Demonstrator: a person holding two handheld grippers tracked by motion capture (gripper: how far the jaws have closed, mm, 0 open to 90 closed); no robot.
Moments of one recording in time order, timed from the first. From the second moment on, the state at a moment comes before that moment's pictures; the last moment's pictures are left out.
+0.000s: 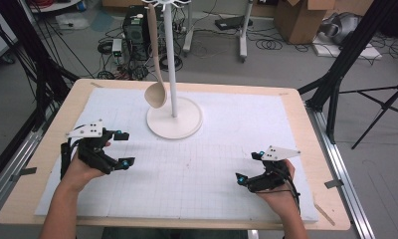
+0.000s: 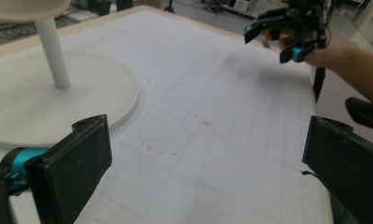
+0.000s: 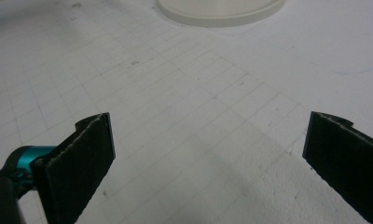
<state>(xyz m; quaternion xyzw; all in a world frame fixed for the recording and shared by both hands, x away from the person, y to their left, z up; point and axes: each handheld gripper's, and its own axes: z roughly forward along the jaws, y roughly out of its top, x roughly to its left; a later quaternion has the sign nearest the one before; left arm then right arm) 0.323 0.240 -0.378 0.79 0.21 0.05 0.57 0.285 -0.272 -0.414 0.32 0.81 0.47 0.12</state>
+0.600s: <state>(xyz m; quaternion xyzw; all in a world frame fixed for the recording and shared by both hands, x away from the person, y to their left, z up) 0.323 0.253 -0.397 0.79 0.24 0.06 0.56 0.289 -0.274 -0.413 0.32 0.80 0.48 0.12</state>
